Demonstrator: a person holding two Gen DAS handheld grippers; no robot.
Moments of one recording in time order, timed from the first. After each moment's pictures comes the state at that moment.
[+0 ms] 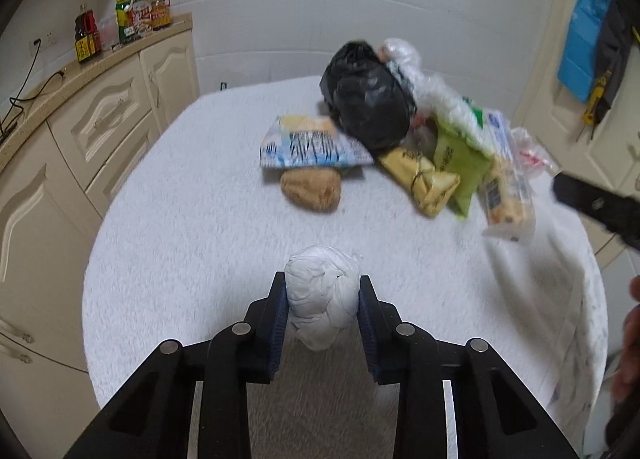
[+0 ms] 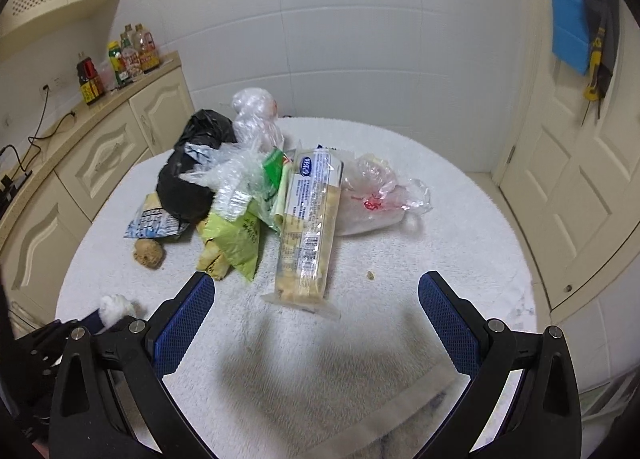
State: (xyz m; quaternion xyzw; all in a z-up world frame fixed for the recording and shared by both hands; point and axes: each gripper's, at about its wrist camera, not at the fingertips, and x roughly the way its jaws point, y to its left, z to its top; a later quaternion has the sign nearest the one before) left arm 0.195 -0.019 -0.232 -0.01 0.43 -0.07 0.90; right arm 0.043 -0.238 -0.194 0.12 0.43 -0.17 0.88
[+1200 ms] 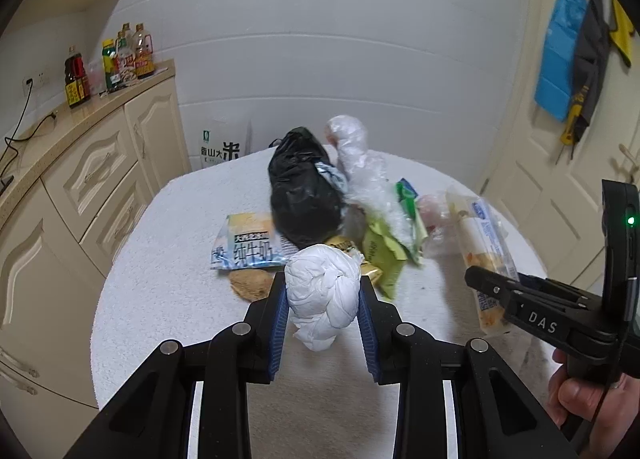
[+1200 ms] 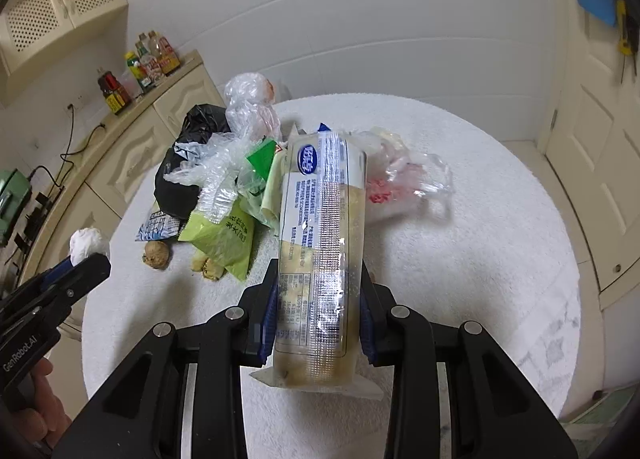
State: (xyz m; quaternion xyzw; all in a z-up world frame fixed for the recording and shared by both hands) left arm 0.192 -0.039 -0.183 0.00 0.37 -0.09 0.93; right arm 0.031 -0.291 -0.218 0.20 0.44 -0.09 0.87
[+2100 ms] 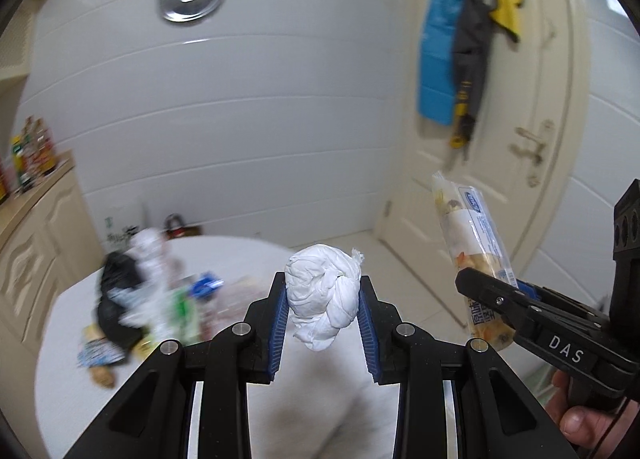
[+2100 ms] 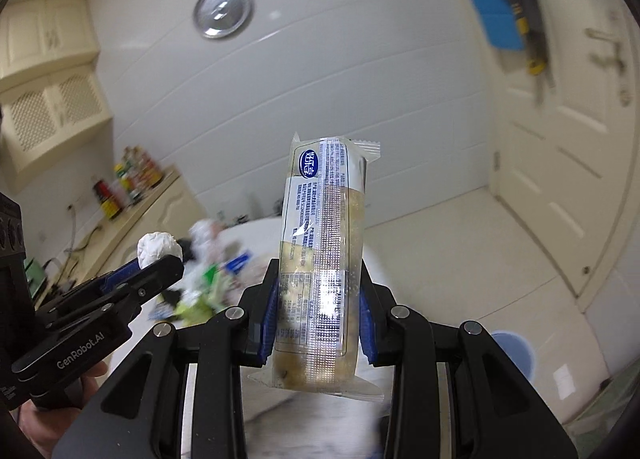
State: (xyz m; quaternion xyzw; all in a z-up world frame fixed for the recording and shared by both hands) left arm 0.149 -0.226 -0.105 0.05 0.28 -0.26 0.92; right arm -0.109 -0.398 -0.100 0.24 0.28 -0.18 0.91
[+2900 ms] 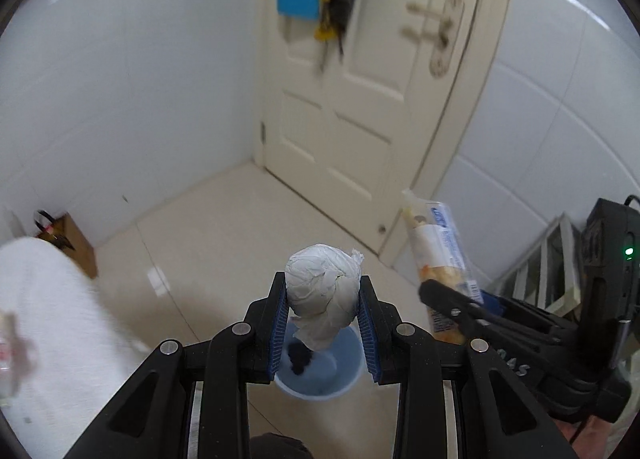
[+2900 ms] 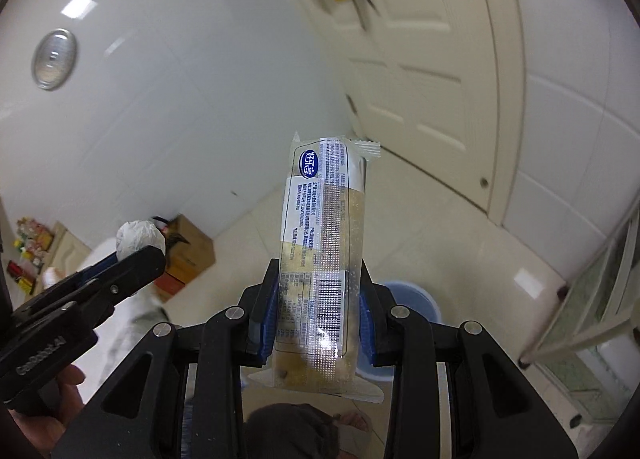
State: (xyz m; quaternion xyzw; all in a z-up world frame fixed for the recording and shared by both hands) left arm 0.242 -0.486 -0.231 0.14 0.40 -0.41 0.80; right arm -0.235 -0.580 -0.222 0.35 0.33 -0.37 0.80
